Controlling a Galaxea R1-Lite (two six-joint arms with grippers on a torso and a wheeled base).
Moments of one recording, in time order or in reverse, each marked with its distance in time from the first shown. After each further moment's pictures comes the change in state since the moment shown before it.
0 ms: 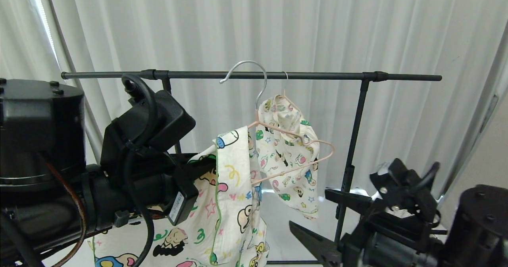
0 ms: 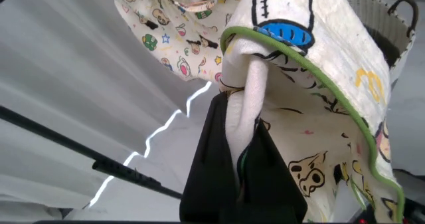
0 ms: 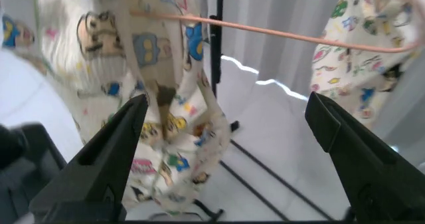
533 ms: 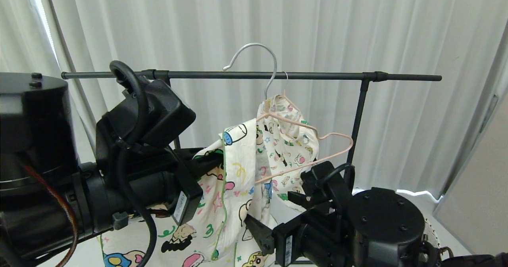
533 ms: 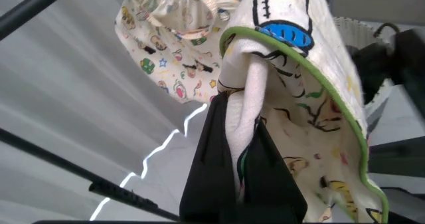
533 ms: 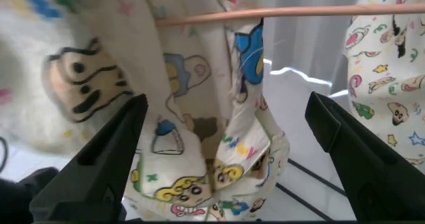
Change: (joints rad) left arm -0.050 -0.009 -0.002 -0.056 -0.004 0.000; right arm 0.069 0.260 -0.208 -0.002 -0.164 0.093
